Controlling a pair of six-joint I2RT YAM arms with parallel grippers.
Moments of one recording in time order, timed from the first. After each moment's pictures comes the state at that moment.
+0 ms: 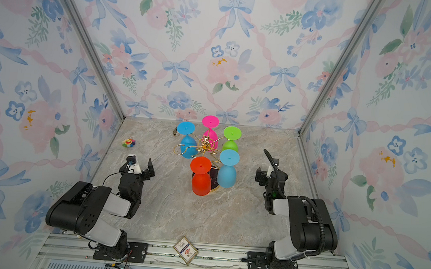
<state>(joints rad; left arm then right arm) -0.16 1.52 0.17 1.27 -0.38 -0.01 0.05 1.53 0.40 0.75 0.15 -0.01</state>
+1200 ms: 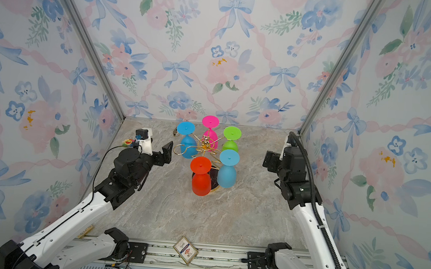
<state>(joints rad) -0.50 0.95 0.78 0.03 -0.27 -0.19 0.17 0.97 1.07 -0.58 0.21 0.20</state>
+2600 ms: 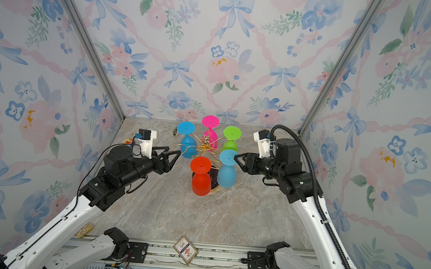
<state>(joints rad) -0.52 0.87 0.91 -0.21 0.15 -0.41 0.31 1.06 1.24 -0.71 -0.51 0.38</state>
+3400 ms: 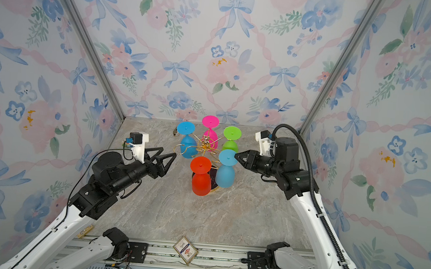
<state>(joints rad) -0.52 0.77 0.87 -0.21 0.14 -0.38 0.27 1.09 1.20 -0.64 -0.60 0.59</state>
